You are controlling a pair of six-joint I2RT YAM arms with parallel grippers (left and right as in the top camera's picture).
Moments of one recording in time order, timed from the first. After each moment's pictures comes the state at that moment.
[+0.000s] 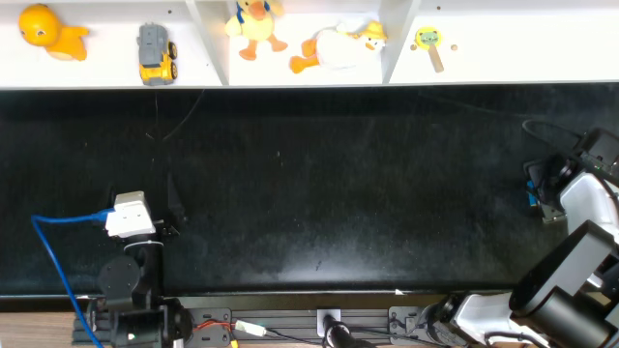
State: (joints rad) left arm 0.12 0.01 0.01 -0.08 -0.06 0.03; right arm -0.63 1.66 0.92 -0.50 0.11 0.65
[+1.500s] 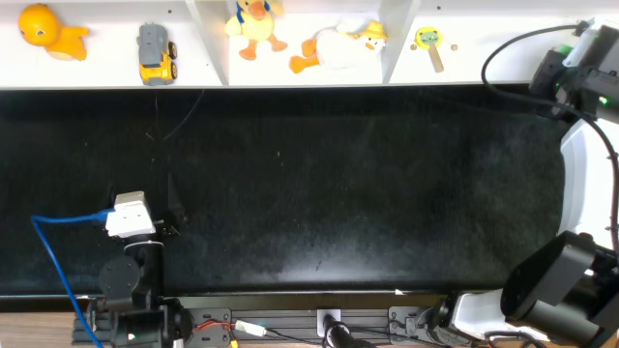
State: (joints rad) left arm 0.12 0.01 0.01 -0.08 -0.06 0.04; right arm -0.41 1.67 1.36 -0.42 0.00 -0.07
